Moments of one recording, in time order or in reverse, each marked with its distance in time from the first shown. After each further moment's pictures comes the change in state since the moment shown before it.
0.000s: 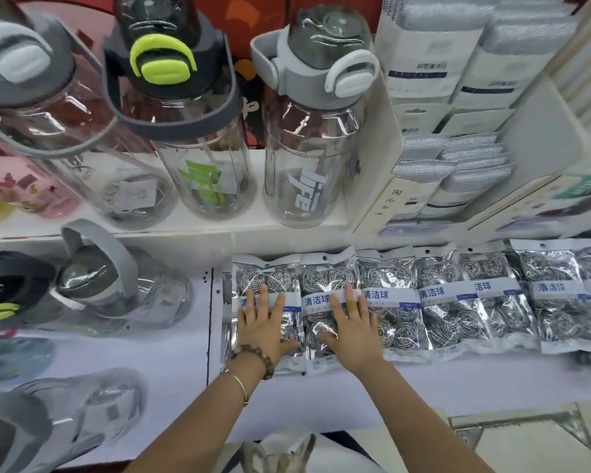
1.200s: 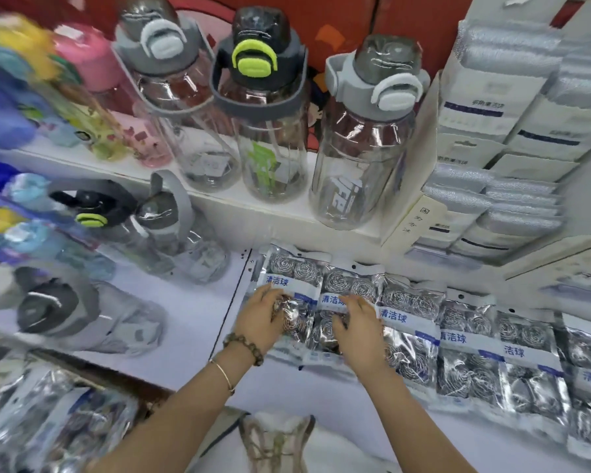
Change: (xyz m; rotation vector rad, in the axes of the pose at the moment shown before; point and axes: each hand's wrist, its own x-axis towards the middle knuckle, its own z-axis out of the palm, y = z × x) left_hand -0.052 0.007 -0.014 -0.581 0.436 -0.193; right_hand -0.005 0.000 -0.031 0.303 0.239 -0.264
